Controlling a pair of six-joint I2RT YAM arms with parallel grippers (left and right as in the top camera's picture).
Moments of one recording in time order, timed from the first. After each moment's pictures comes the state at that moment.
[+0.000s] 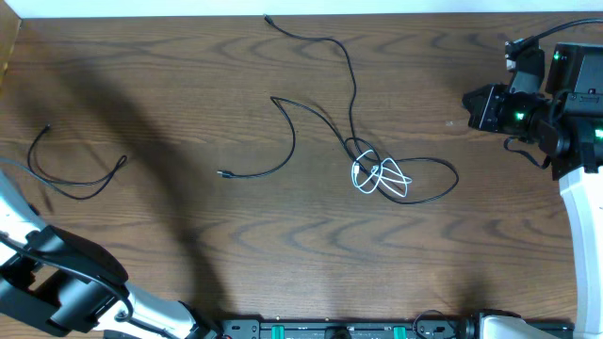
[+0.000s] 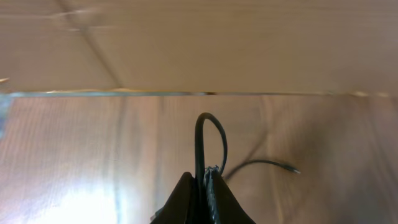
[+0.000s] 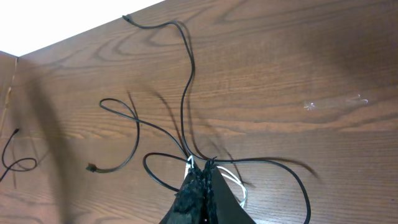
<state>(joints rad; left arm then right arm) 0.77 1.84 1.82 -0.86 -0.45 -0.64 -0.07 1.37 1.41 -0.88 -0.43 0.21</state>
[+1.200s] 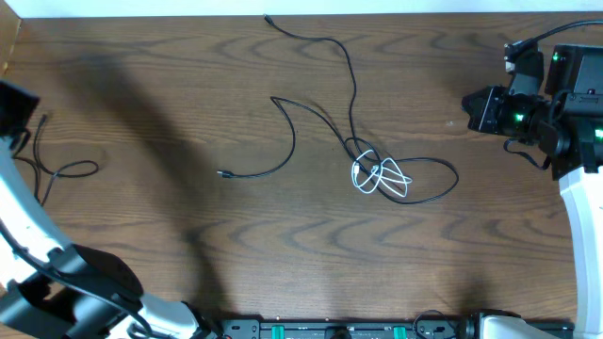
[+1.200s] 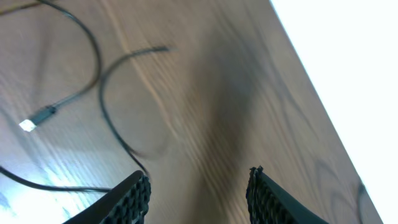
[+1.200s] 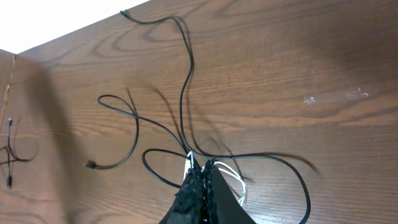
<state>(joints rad) 0.68 1.74 1.82 -0.97 0.16 -0.44 -0.07 1.37 1.41 -0.90 -0.43 0.21</state>
